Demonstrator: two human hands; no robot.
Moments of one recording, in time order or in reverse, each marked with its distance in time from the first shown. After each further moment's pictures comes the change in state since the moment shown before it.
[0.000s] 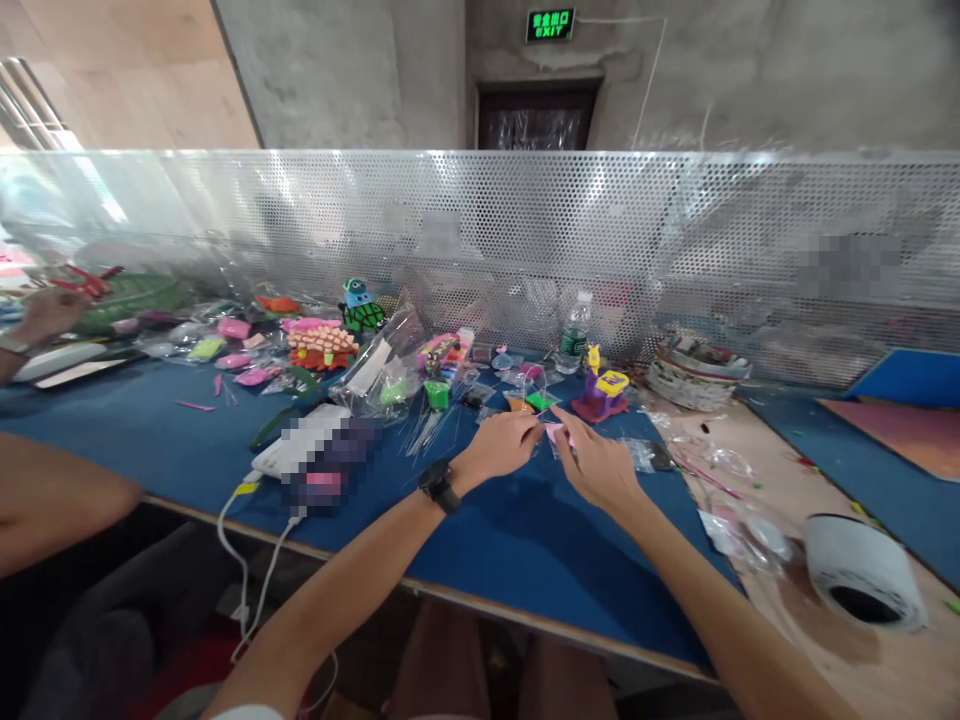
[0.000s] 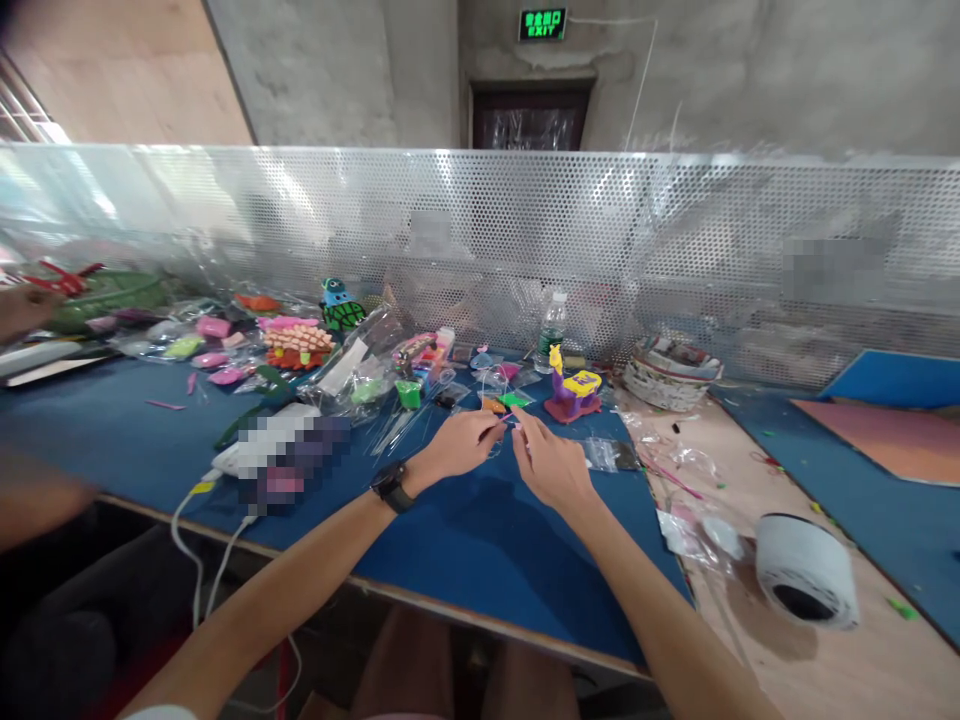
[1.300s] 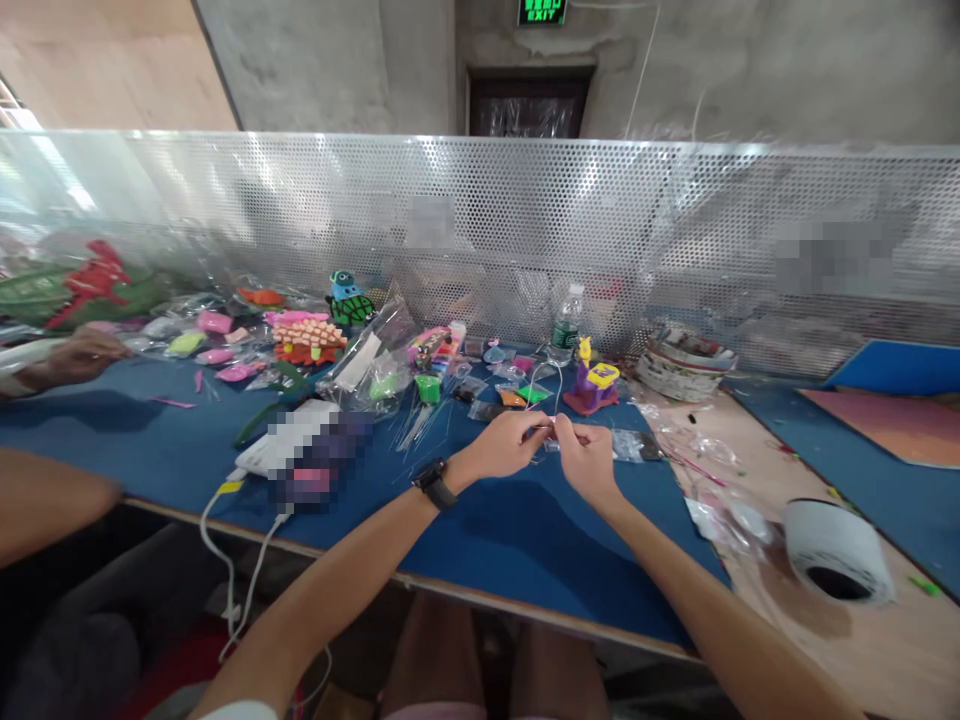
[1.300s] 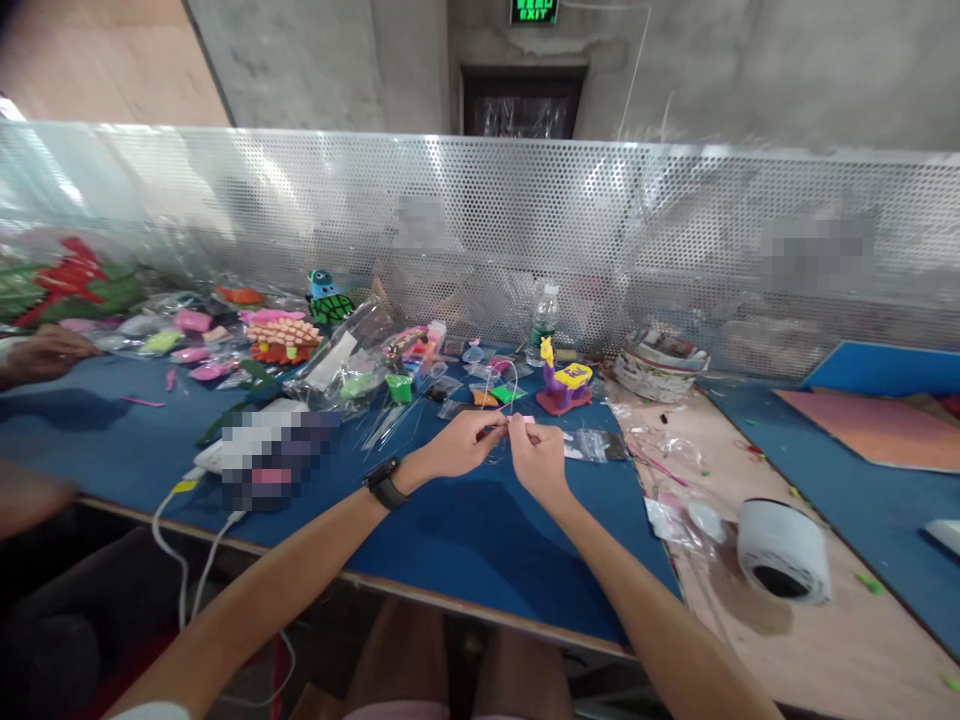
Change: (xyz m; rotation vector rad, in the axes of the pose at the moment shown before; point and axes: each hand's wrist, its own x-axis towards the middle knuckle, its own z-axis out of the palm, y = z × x) left_hand 0.002 0.012 0.001 -0.396 -0.021 0.149; right_hand 0.004 -0.017 0.013 0.747 0.265 0.358
